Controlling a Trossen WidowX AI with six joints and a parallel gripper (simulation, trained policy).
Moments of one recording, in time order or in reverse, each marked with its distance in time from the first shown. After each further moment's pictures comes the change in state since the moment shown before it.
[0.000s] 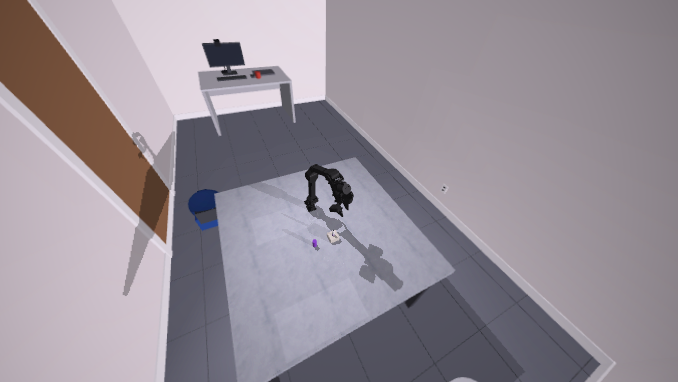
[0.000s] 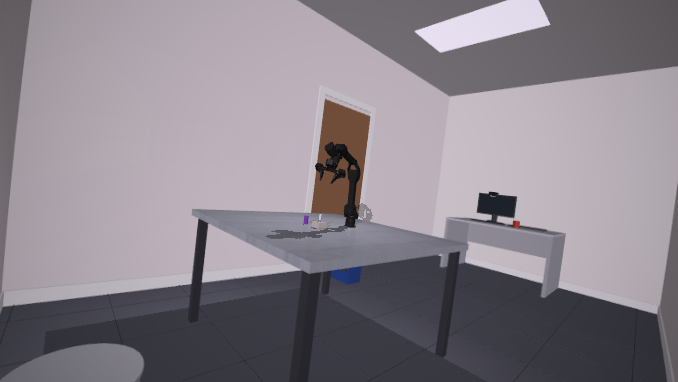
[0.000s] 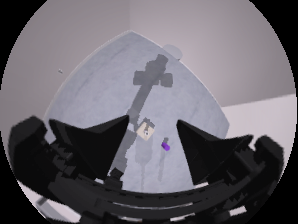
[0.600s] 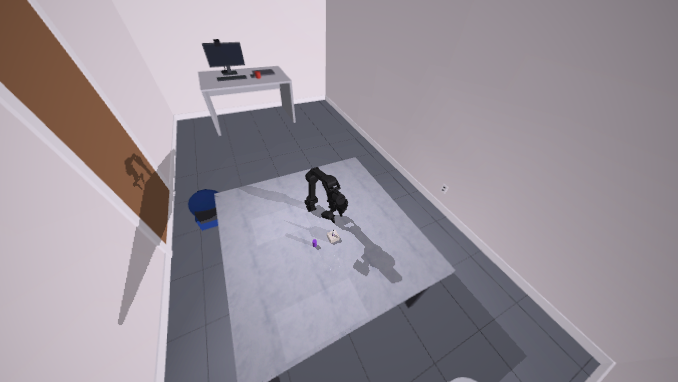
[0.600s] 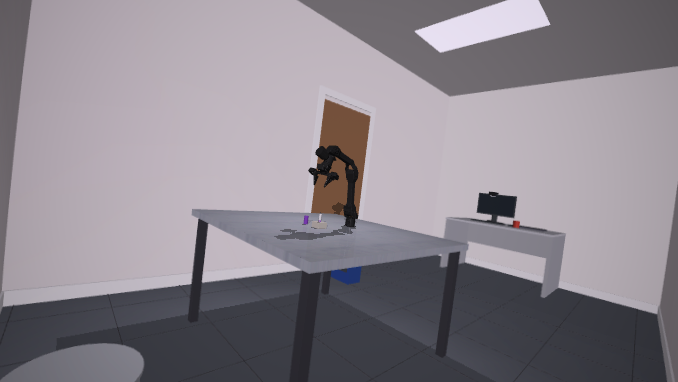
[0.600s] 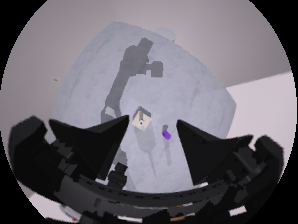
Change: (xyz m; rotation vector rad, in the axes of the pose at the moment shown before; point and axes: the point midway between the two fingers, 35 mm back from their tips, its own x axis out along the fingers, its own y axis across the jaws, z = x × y) arm 0.020 -0.039 -0.034 0.155 0.138 -0.011
